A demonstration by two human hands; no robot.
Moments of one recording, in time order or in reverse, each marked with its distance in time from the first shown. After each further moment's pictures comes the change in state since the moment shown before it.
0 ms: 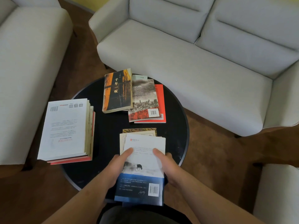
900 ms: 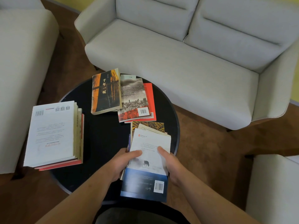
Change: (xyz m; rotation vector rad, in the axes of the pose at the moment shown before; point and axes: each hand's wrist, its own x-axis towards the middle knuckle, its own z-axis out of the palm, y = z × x) left_hand 0.004 0.013 0.041 0.107 -0.139 0.065; right_hand -0.006 0.006 -0.038 0.276 0.015 0.008
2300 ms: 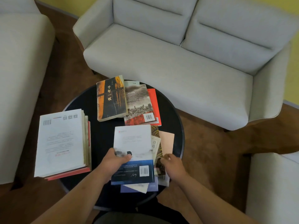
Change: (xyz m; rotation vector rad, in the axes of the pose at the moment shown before) left_hand -0.005 0.019 -0.062 0.322 0.242 0.050; right_hand -0.015 0.004 0.033 -0.673 0.351 -0.232
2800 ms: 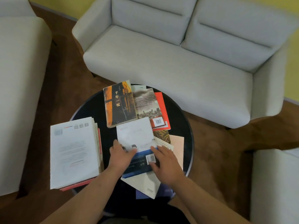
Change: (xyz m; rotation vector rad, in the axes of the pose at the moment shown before) left_hand 0.018 0.033 -0.027 0.136 0.140 0.151; right_hand -0.028 -0.066 0.040 -0.638 -0.017 -0.447
